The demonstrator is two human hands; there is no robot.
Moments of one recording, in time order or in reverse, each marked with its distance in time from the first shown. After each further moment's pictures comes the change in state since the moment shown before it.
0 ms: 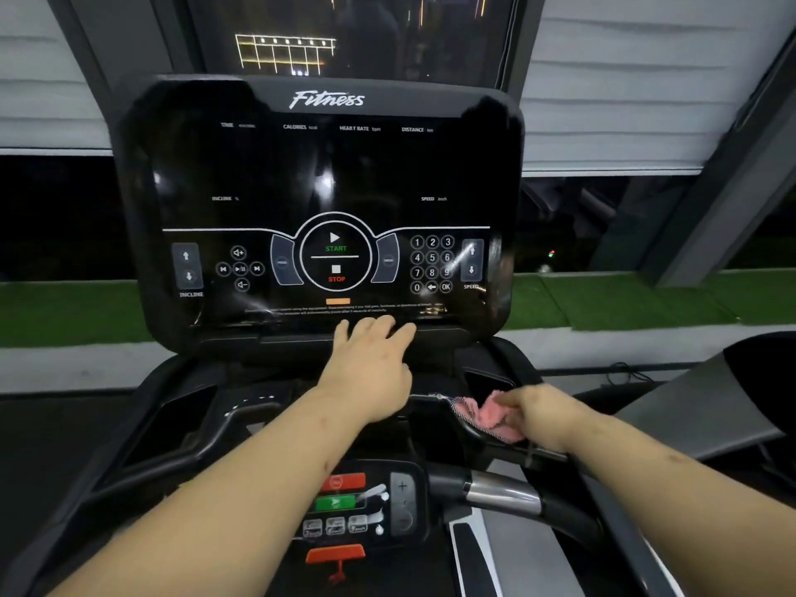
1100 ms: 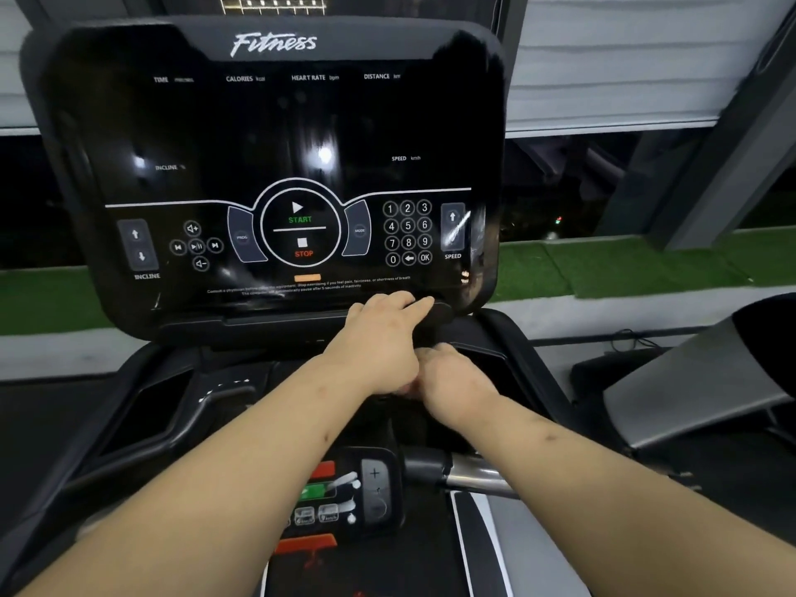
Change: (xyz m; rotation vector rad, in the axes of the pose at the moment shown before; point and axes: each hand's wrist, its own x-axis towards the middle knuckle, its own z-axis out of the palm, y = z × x) left_hand 0.031 0.036 0.006 -0.084 -0.150 0.079; right_hand 0.045 -0.086 0.031 -0.201 0.247 -0.355
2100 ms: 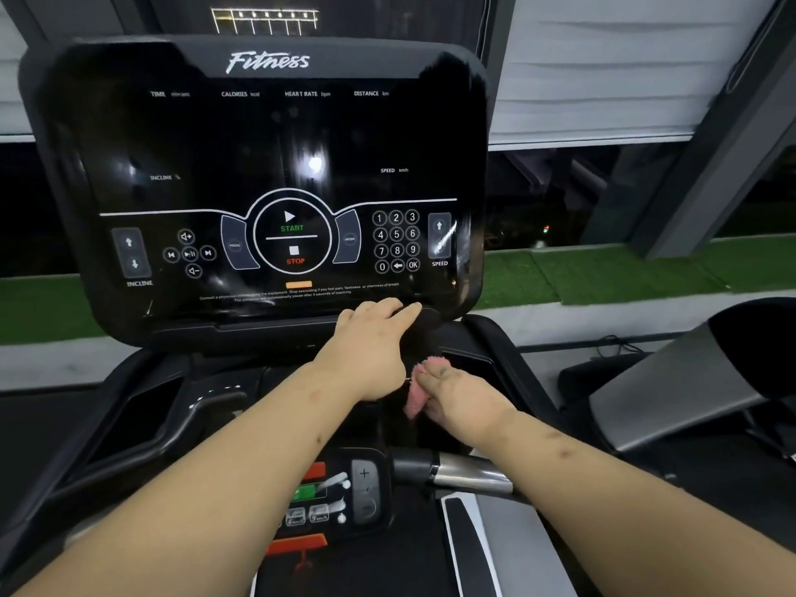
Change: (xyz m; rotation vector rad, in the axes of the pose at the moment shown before) left_hand -0.005 -0.001 0.003 0.035 0.009 0.000; right_hand -0.019 0.039 0.034 0.095 -0.018 -0.054
